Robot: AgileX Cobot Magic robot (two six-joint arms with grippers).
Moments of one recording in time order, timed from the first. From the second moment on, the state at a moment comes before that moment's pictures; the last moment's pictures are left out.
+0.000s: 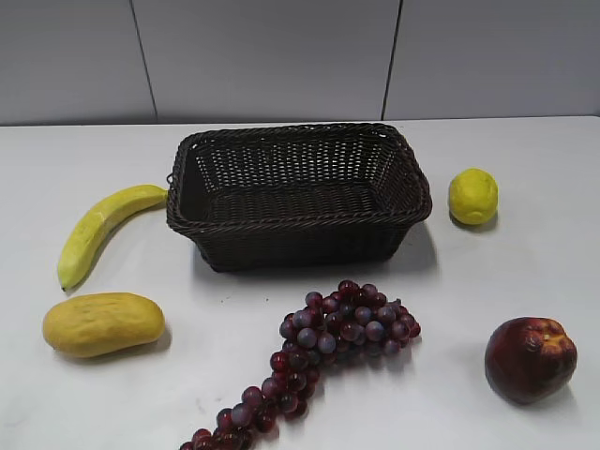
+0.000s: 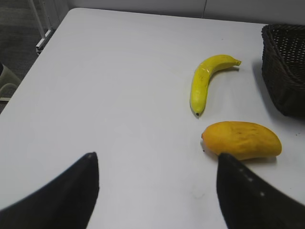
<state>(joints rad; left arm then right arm) -0.01 0.00 -0.48 -0.02 1.08 0.03 0.15 -0.01 -0.50 0.06 1.04 -0.06</state>
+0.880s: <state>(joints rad) -0.01 0.00 -0.53 -0.05 0.95 0.05 0.15 -0.01 -0.50 0.06 1.04 -0.06</state>
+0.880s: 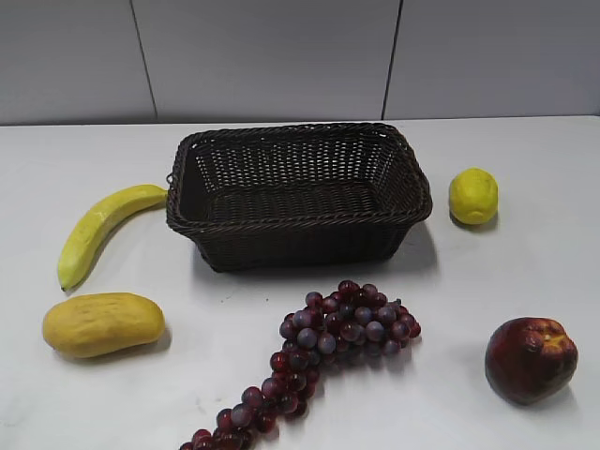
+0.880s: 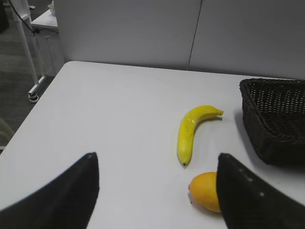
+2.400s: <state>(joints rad) -0.63 1.33 -0.99 -0.22 0.83 0.40 0.15 -0.01 -0.50 0.06 1.04 -0.06</state>
